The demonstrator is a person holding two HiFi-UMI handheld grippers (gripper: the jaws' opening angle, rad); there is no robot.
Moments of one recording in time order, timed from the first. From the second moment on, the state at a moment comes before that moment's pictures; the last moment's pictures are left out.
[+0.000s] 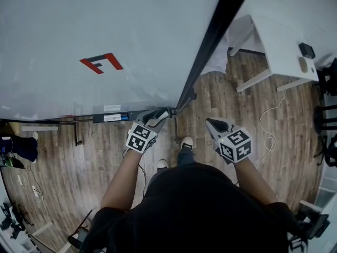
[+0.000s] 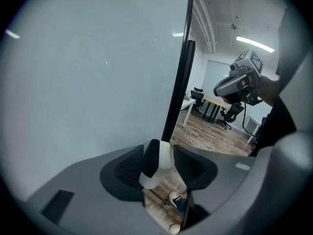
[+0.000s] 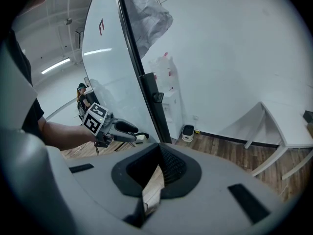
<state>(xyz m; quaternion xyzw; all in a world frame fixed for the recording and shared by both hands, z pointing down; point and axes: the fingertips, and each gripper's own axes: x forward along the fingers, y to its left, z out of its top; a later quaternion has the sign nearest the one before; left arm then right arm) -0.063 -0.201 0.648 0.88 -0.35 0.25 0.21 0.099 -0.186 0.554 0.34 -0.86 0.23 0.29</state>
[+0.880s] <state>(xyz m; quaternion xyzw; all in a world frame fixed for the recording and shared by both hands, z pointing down) -0.050 -0.206 0.672 0.88 -0.32 0.29 0.19 0.104 -0.179 0.561 0.35 -0.86 0.24 0.29</state>
